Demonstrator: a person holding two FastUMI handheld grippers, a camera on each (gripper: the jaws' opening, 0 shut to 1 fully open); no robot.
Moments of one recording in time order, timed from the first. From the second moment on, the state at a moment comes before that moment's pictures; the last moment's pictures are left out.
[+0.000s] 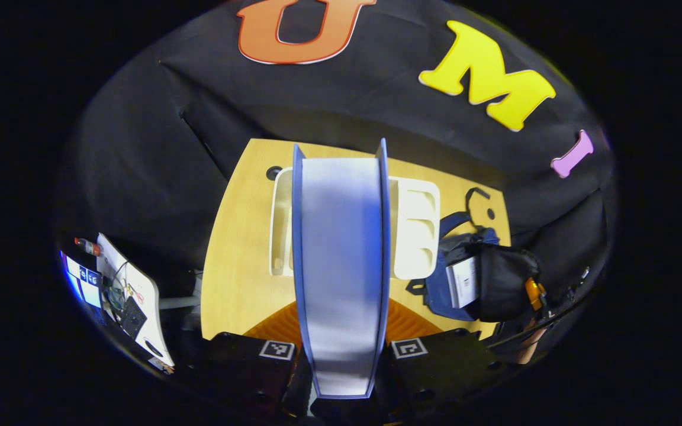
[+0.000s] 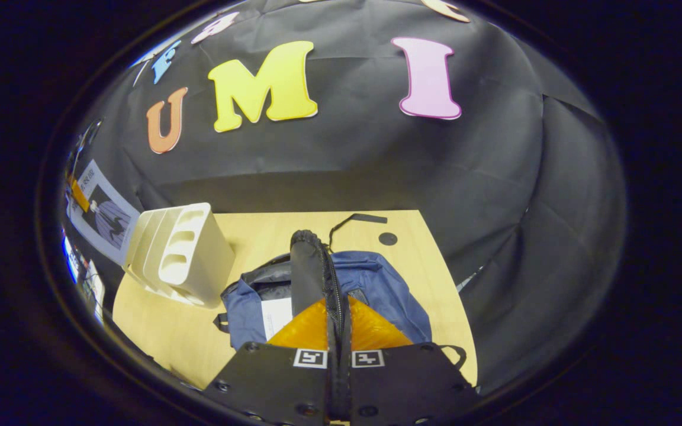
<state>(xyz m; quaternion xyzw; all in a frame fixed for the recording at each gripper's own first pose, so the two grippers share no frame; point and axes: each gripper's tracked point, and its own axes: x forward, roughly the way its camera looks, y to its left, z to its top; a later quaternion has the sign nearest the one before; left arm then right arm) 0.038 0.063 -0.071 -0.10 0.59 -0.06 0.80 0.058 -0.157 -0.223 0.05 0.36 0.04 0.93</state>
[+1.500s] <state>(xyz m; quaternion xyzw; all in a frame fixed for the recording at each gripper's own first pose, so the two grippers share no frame) -0.019 -0.291 -0.216 -0.42 0.52 -0.23 0.70 0.051 -0.179 -0.216 0.03 0.39 0.05 0.92</state>
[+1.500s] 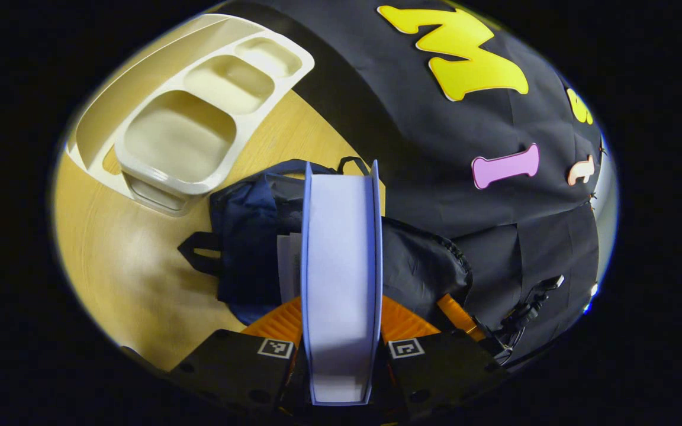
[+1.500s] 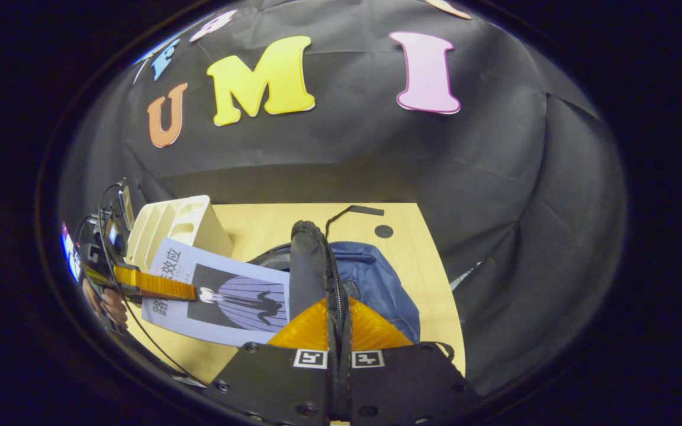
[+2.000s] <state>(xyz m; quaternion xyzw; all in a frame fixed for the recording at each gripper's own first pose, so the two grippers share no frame) -0.006 -0.350 -0.233 -0.45 0.50 -0.26 0.70 0.069 -0.188 -0.186 0.02 0.38 0.05 0.92</state>
